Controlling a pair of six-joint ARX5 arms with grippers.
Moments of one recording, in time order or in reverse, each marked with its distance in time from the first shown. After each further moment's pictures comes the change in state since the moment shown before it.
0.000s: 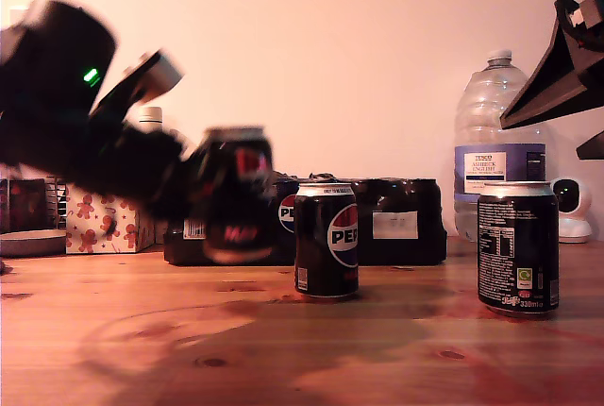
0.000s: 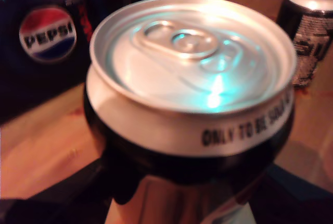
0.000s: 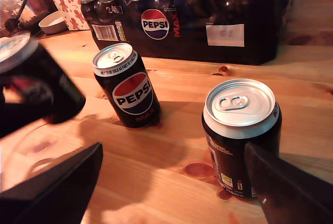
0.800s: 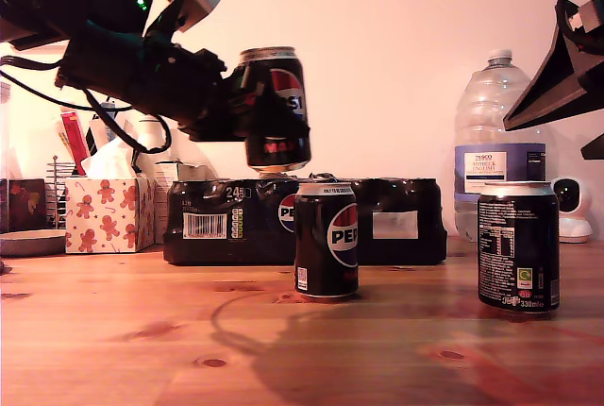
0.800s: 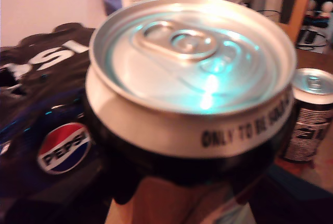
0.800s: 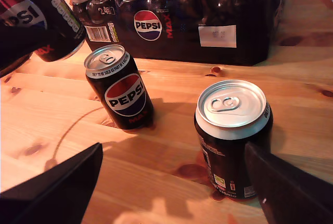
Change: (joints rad) left arm -0.021 -0.016 0.239 -0.150 0.040 0.031; right arm 0.000 0.000 0.000 0.000 0.025 0.000
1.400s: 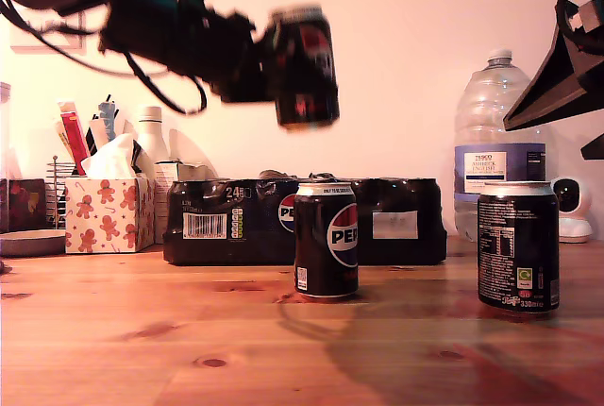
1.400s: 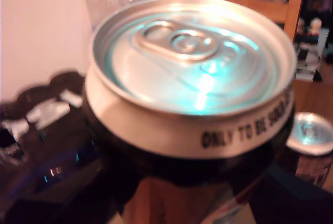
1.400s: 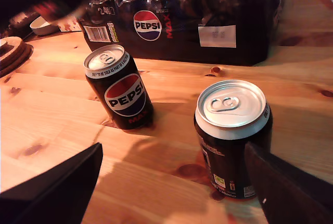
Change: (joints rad) left arm -0.025 0.046 0.158 -0.070 0.007 0.012; right arm 0.000 0.000 0.000 0.000 0.001 0.000
